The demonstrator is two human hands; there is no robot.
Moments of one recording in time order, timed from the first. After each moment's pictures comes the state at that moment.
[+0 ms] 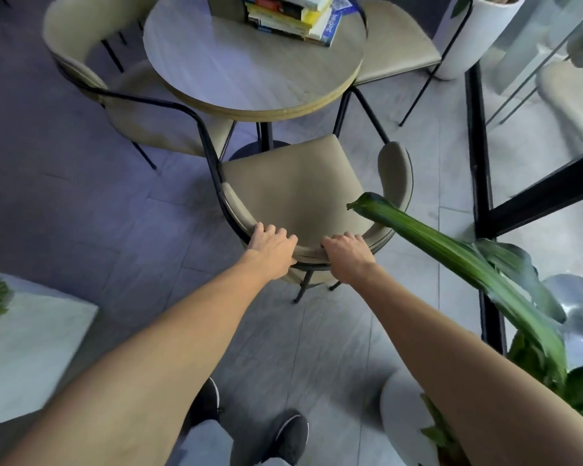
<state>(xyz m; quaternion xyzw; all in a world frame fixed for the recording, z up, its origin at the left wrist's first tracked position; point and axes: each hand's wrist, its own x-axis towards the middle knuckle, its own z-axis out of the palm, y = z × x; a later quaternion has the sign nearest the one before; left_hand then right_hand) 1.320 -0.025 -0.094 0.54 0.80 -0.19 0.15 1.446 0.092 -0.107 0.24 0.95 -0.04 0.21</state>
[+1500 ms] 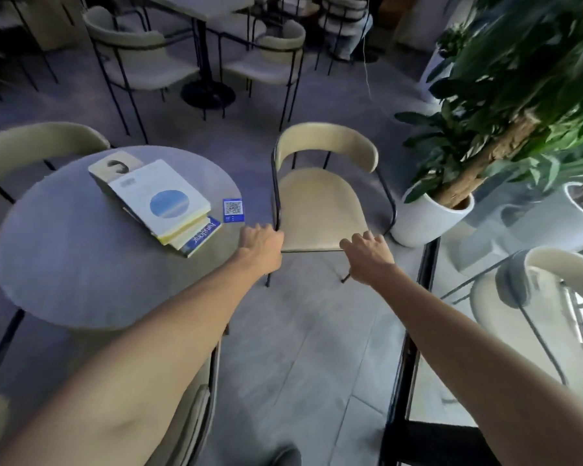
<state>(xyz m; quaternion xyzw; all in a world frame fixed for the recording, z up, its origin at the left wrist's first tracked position) 1.181 0.592 0.107 0.36 0.93 -0.08 0.08 1.295 0.785 0.103 0.13 0.97 0.15 0.16</state>
